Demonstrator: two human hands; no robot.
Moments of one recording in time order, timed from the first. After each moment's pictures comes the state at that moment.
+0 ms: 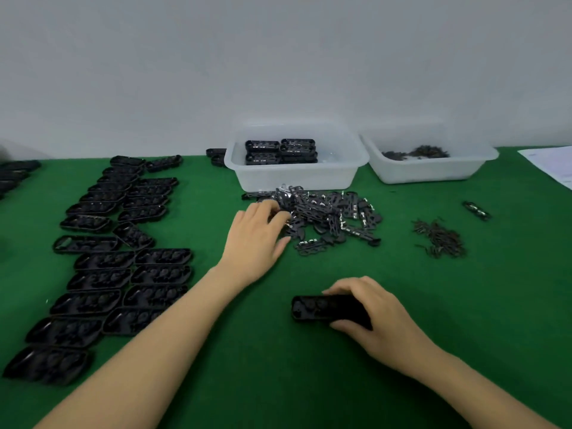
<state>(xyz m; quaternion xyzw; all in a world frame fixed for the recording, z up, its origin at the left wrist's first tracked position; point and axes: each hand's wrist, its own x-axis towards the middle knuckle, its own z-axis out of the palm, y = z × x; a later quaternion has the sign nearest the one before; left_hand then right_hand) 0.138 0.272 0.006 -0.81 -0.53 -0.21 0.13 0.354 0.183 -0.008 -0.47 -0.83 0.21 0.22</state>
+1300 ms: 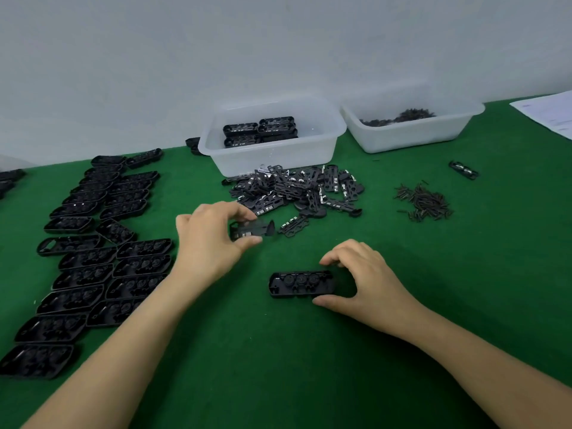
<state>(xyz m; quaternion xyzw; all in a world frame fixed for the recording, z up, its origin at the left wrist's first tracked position) 0.136 0.230 0.032 -0.72 -0.65 -0.25 -0.06 0.364 0.188 -0.014 -0.51 -0.81 0.20 0.21</state>
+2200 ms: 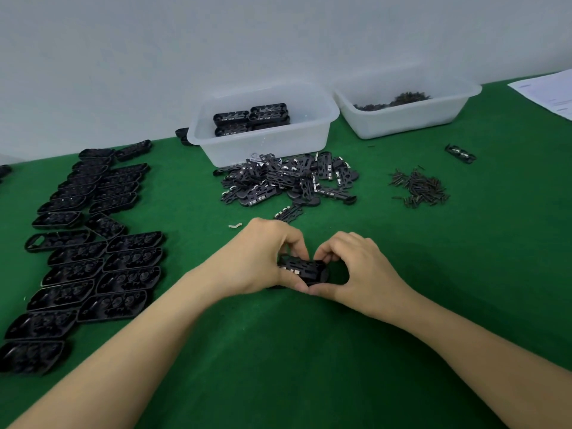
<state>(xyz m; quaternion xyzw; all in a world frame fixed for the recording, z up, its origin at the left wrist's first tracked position) 0.184 0.211 0.039 -0.86 -0.47 -0.10 -0.20 0.363 0.189 -0.015 -0.51 -0.80 0.20 0.23</state>
